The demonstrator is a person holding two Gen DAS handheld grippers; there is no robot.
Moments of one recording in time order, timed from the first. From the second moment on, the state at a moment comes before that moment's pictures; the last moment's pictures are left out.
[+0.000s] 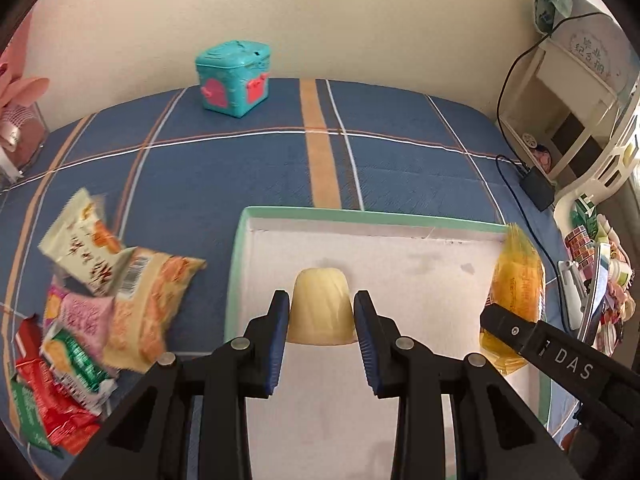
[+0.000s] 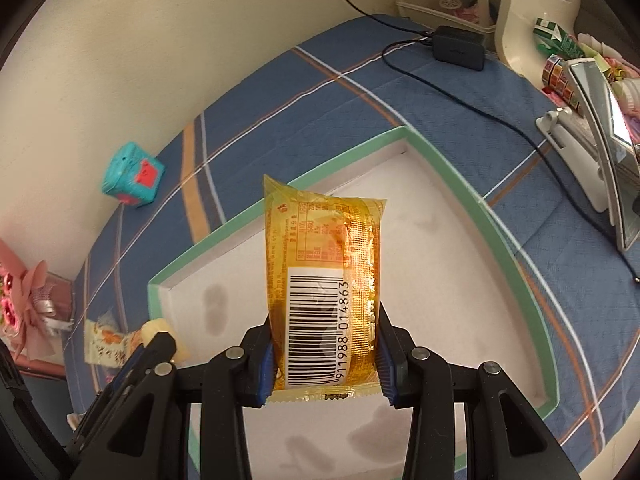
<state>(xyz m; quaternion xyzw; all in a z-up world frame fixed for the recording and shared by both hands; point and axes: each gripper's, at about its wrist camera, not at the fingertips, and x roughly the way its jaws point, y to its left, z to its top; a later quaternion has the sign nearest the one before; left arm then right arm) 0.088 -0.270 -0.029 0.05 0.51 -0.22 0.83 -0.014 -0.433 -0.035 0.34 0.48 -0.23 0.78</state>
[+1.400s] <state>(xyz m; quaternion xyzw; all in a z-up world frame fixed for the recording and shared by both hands) 0.062 -0.239 -0.002 0.05 0.53 -0.18 0.83 -0.028 -0.422 -0.010 0.26 0.51 -0.27 0.77</state>
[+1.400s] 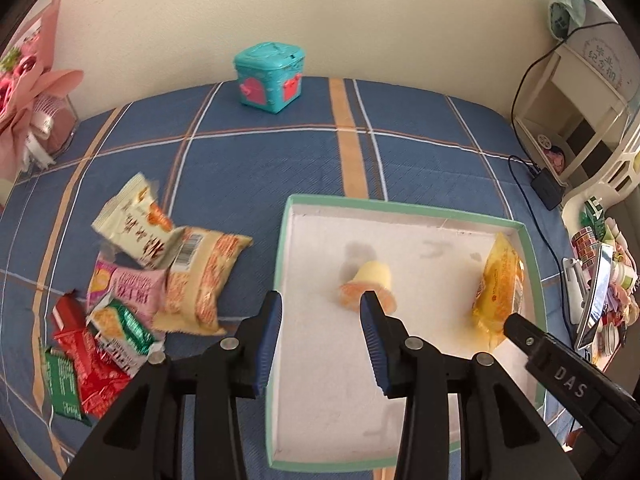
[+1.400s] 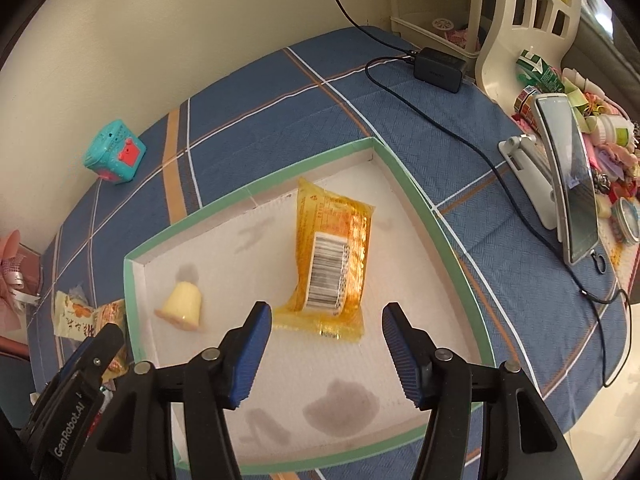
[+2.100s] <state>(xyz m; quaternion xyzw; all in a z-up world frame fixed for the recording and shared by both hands) 0.056 -0.200 -0.009 0.04 0.53 -0.11 0.84 -0.032 -0.391 0.002 0.23 0.52 -0.24 0.79</state>
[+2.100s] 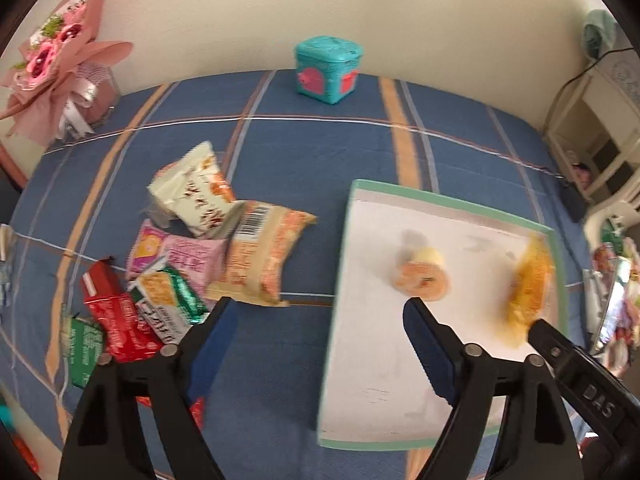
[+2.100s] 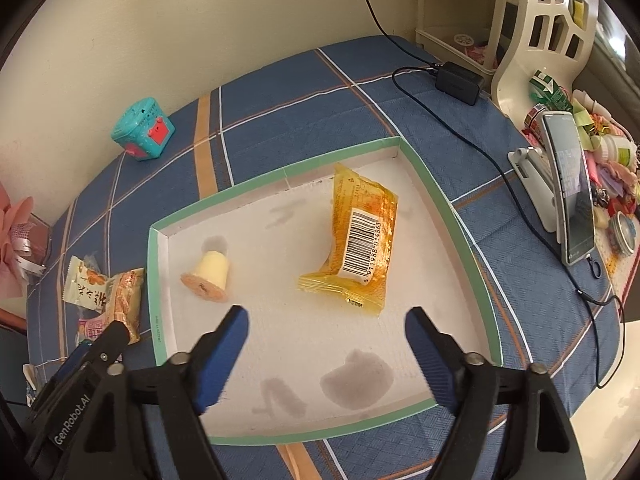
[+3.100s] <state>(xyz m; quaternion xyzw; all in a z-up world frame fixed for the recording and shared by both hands) 0.060 -0.160 -0.012 0.06 0.49 -0.09 0.87 -0.014 -0.357 -0.022 0.20 0.50 -0.20 0.82</state>
